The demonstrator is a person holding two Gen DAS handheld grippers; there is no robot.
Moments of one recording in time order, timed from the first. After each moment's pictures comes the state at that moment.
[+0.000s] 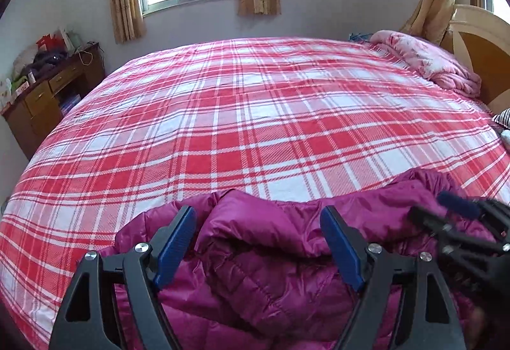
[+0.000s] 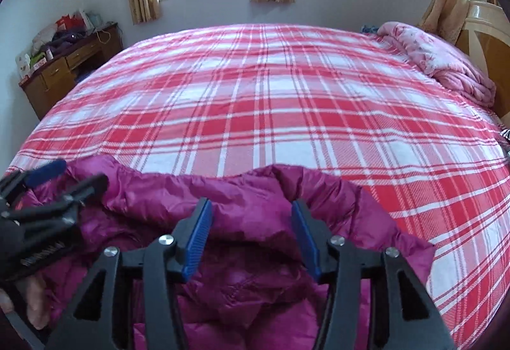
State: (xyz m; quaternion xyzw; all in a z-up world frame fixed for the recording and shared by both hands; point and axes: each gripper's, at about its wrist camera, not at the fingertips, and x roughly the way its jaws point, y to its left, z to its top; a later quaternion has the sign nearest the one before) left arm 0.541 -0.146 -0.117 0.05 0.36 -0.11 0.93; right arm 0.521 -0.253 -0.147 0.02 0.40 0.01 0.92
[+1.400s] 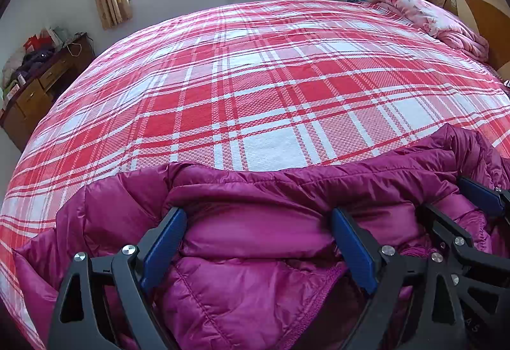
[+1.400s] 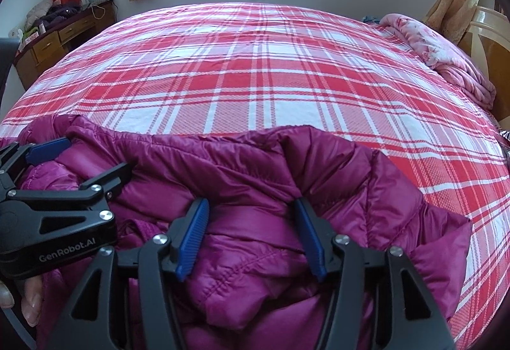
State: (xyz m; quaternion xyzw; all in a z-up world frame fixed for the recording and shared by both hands) left arm 0.563 -0.179 -0.182 0.10 0.42 -0.10 0.90; right arm 0.522 -0.246 -0.180 -0.02 0.42 0.00 0.91
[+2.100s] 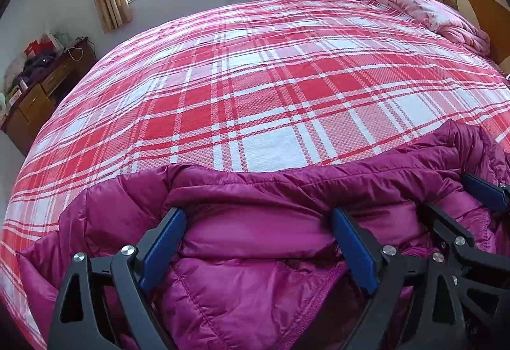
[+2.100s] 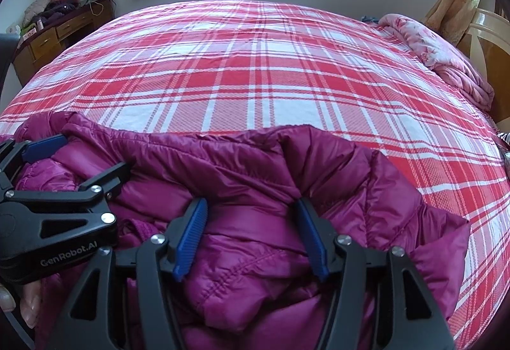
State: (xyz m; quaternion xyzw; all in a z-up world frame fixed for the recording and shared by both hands) left arm 0.564 -0.184 -0.183 0.12 0.42 -0.09 0.90; right arm 0.524 -0.246 -0.181 -0.02 0.43 -0.01 0.90
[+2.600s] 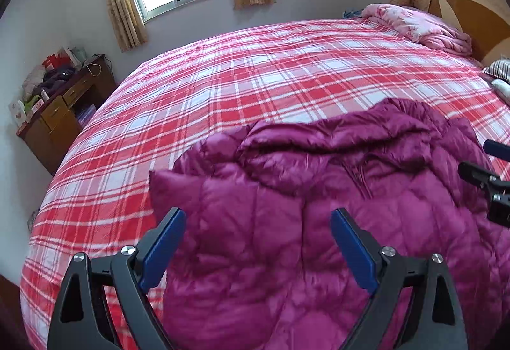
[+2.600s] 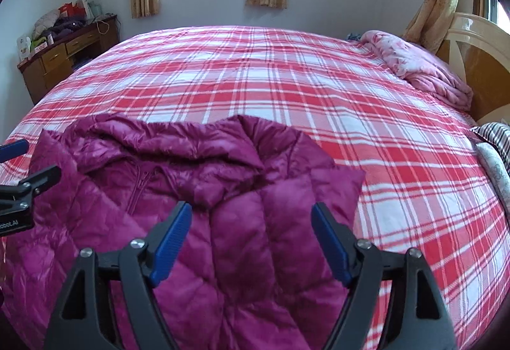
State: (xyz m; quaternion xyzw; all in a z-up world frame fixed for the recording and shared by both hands) left arm 0.420 -0.108 -0.113 0.14 0.38 -0.08 0.91; right arm 0.393 -0.273 -0.124 -0.02 0.39 -0.01 0.92
